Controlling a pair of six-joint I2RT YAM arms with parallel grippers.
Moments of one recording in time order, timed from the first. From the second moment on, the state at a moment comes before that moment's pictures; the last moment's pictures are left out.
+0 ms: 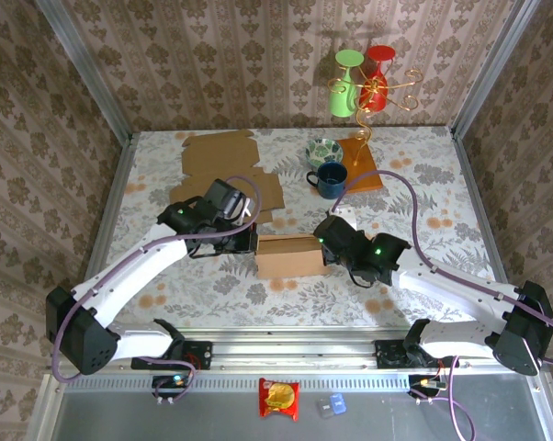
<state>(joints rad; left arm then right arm) -0.71 1.27 1.13 -0.92 0.25 -0.55 0.88 1.20 0.94 -0.72 0.47 0.63</state>
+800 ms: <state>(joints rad) -0.76 1.18 0.96 -0.79 0.21 -0.50 0.91 1.14 0.90 -0.76 0.45 0.74</state>
